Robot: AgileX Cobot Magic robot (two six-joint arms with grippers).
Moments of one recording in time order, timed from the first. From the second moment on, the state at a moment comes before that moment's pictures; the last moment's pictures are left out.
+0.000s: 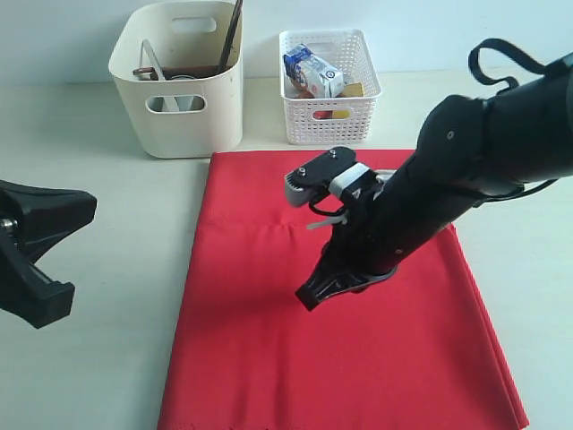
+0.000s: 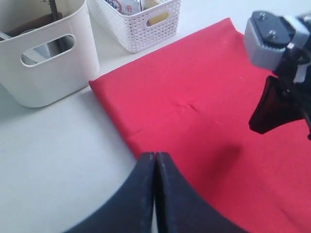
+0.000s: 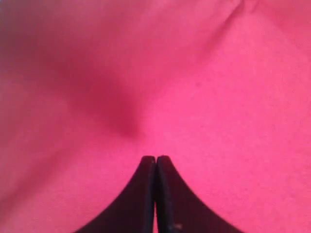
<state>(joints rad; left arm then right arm) -0.74 0.85 -0.41 0.49 0.20 -0.50 0.73 1.80 -0.86 0.59 0.48 -0.66</state>
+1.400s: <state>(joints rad) -0.74 0.84 -0.40 0.49 0.19 -0.50 0.66 1.84 -0.93 0.26 0.51 -0.35</state>
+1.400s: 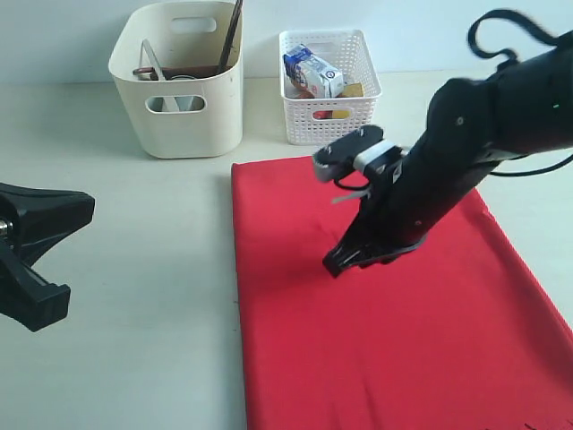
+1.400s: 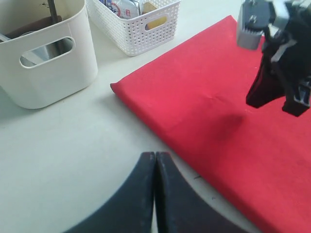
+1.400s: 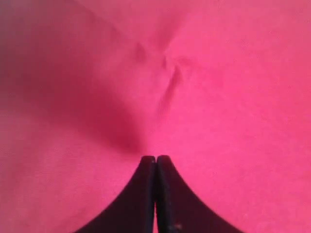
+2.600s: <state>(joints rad) -0.74 0.84 -0.40 0.50 0.23 -0.50 0.24 1.64 -0.86 -0.04 0.57 -0.08</state>
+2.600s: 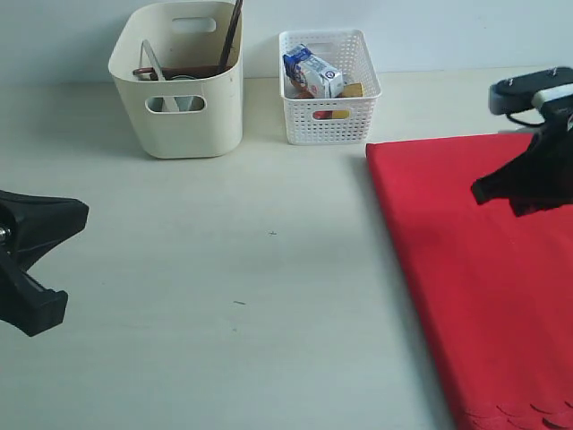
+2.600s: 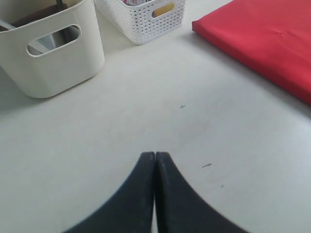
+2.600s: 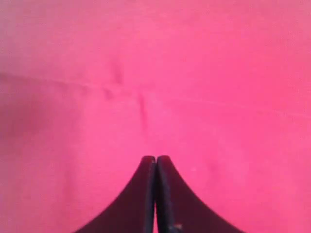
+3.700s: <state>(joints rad) -0.74 0.84 -0.40 0.51 0.24 -0.50 0.12 1.75 -0.84 -0.38 0.52 0.23</state>
